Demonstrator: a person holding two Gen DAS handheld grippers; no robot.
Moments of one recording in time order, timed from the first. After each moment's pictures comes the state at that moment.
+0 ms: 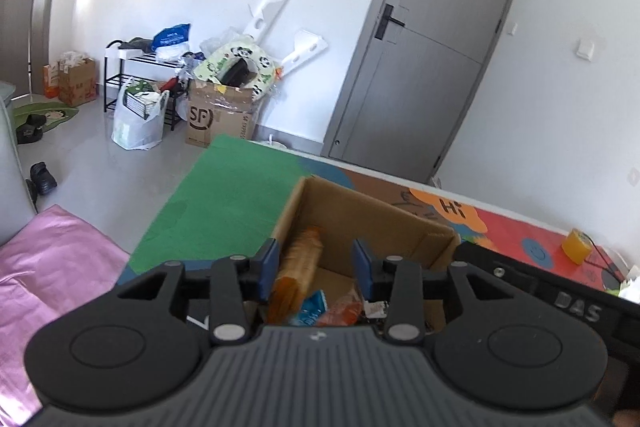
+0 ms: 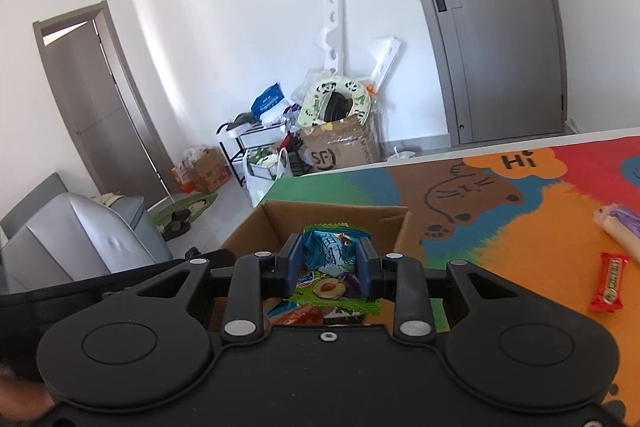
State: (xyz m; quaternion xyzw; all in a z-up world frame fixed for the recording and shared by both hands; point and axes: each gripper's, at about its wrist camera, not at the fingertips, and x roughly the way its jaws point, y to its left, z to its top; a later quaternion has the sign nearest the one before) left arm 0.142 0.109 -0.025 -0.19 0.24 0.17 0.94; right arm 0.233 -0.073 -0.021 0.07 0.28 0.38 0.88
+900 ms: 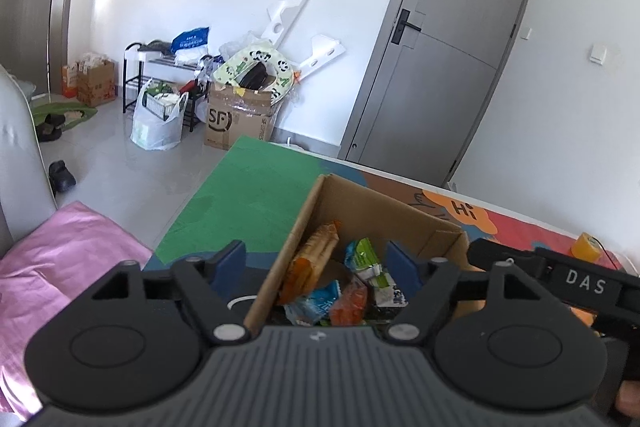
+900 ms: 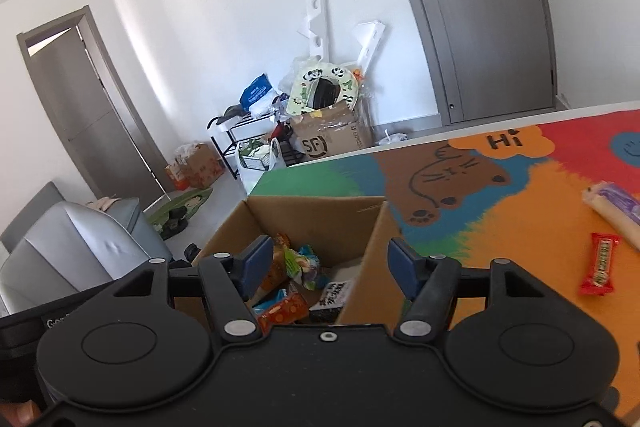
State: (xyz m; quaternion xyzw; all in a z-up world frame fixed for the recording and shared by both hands) left arm 0.125 0.098 -0.014 -0.18 0.24 0.19 0.93; right arm 0.235 -0.094 -0.017 0.09 0.31 0.36 0.88
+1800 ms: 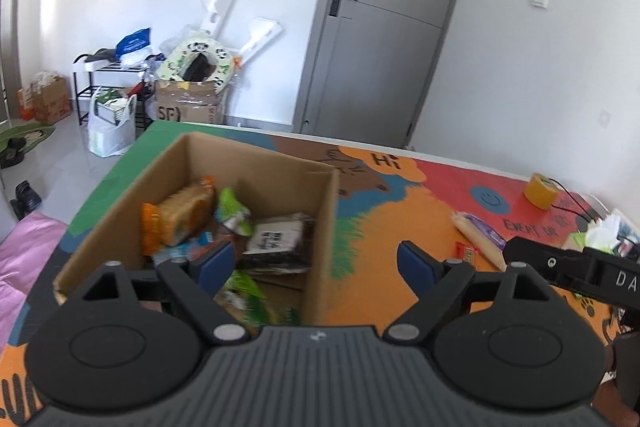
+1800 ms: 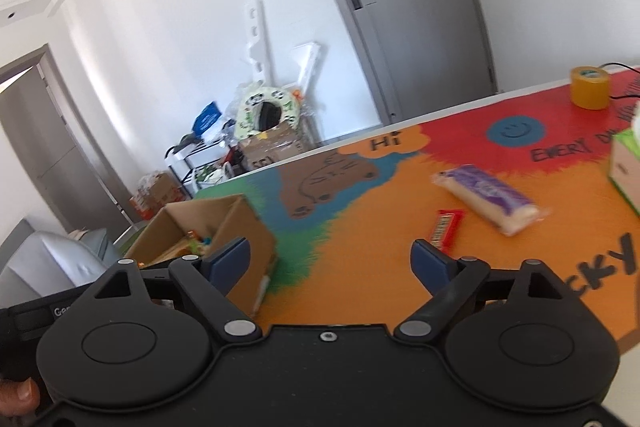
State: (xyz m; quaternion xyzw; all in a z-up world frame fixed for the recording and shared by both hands) left arm 0.152 -0.008 -0.022 -0.13 0.27 0.13 0.94; right arm 0.232 -0.231 -0.032 0.13 0.31 0.29 0.90
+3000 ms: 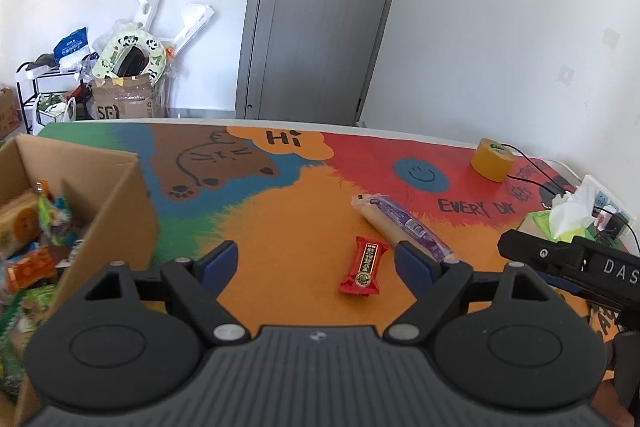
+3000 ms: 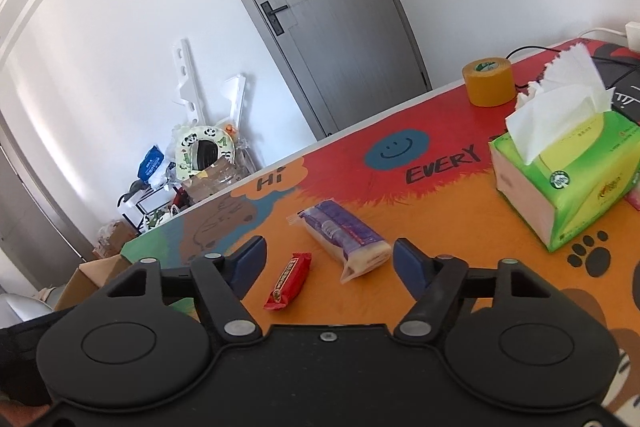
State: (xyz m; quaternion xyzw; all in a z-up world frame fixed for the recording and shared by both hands) left arm 0.255 -0.108 -0.053 -0.11 0.30 0.07 0.95; right arm 0.302 -0.330 -0.074 0.18 0.30 0.21 0.91
